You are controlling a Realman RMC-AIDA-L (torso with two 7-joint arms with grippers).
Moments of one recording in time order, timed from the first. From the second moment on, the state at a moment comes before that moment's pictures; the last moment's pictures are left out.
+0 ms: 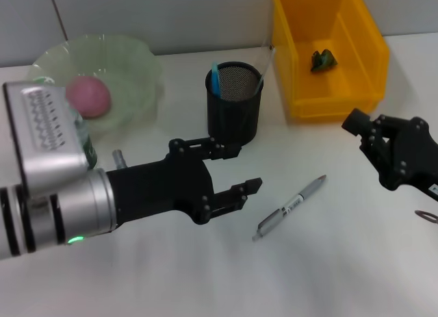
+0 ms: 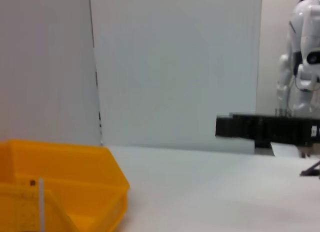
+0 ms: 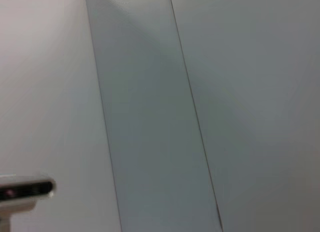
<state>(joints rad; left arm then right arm) -0.21 -2.07 1.69 1.17 1.41 1.08 -1.36 0.39 2.08 -0.11 -0.28 -1.98 -1.85 0.82</state>
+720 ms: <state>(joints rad) -0.19 -2.07 1.60 0.62 0.90 1.38 -0.68 0.52 2.07 -0.71 -1.00 -2.09 -1.77 1.56</state>
